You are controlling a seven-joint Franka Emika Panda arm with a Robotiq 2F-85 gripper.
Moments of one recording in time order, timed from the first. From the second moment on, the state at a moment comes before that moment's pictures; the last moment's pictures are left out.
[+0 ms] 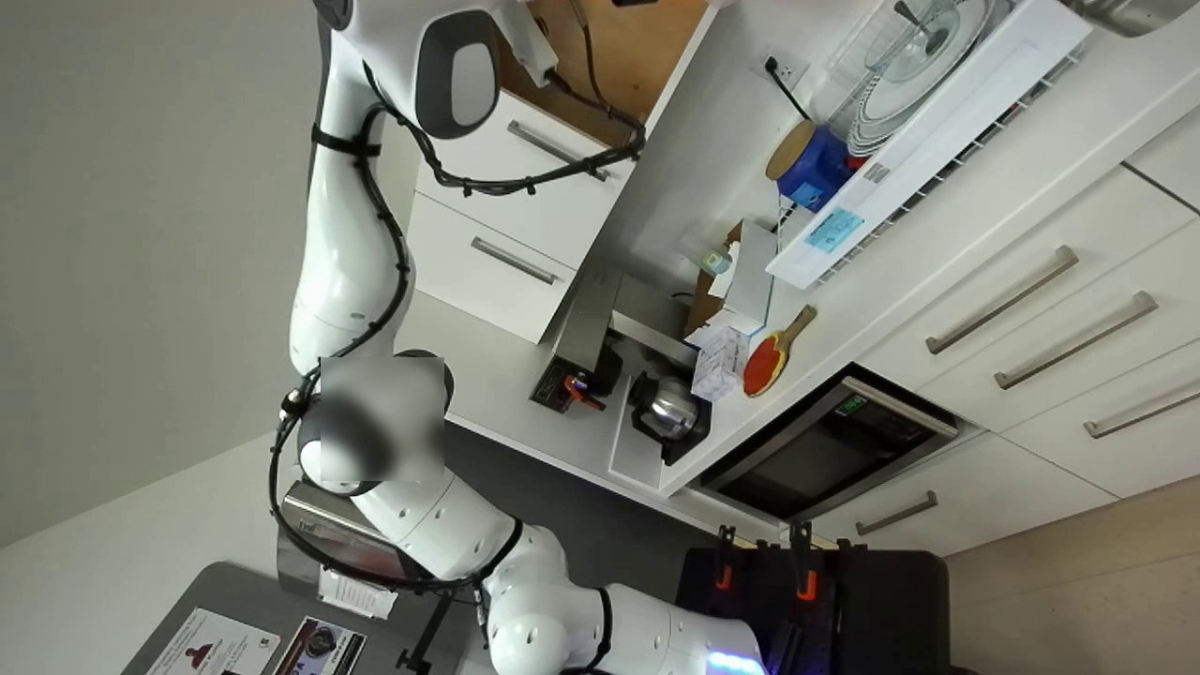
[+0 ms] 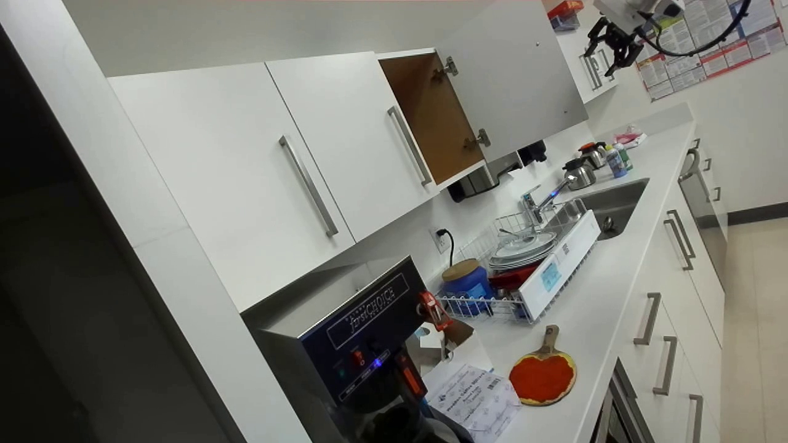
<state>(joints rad) -0.55 0.30 -0.45 -1.34 1.15 2.14 0.46</state>
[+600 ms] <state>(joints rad) -0.60 0.39 -0.36 -1.22 1.17 2.14 0.50</state>
